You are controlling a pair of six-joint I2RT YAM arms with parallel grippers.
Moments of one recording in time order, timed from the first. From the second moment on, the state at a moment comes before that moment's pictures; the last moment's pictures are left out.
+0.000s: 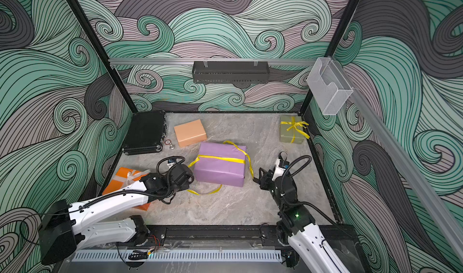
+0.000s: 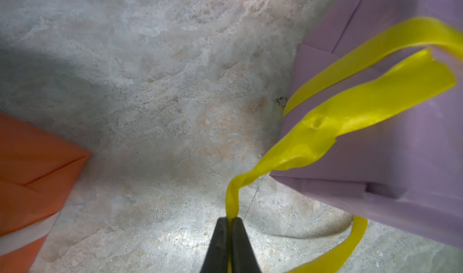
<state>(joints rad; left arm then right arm) -0.88 1.15 0.72 -0.71 -0.43 -1.05 0.43 0.38 0.25 -0.27 0.18 0.54</state>
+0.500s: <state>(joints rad) -0.81 1.17 0.74 -0.70 -0.37 -1.04 0.43 0.38 0.25 -0.27 0.18 0.54</state>
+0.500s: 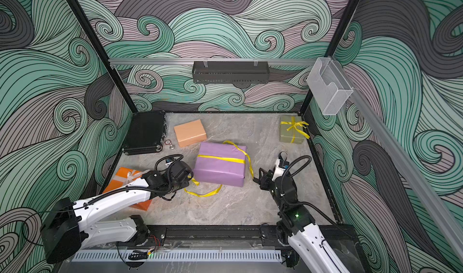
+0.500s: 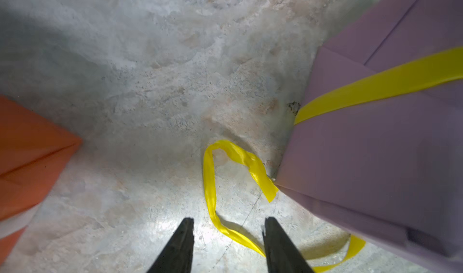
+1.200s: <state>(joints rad) -0.77 1.23 1.09 -0.67 -0.17 -0.32 0.43 0.40 0.27 -0.31 0.19 0.54</state>
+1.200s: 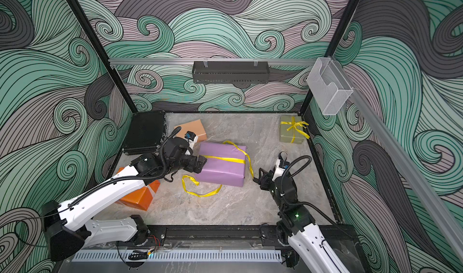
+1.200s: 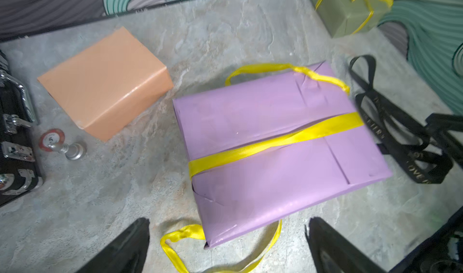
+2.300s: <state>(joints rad) -0.61 1.19 1.08 -0.69 0.01 -0.41 0.77 1.79 1.67 -0.95 -0.09 -0.04</state>
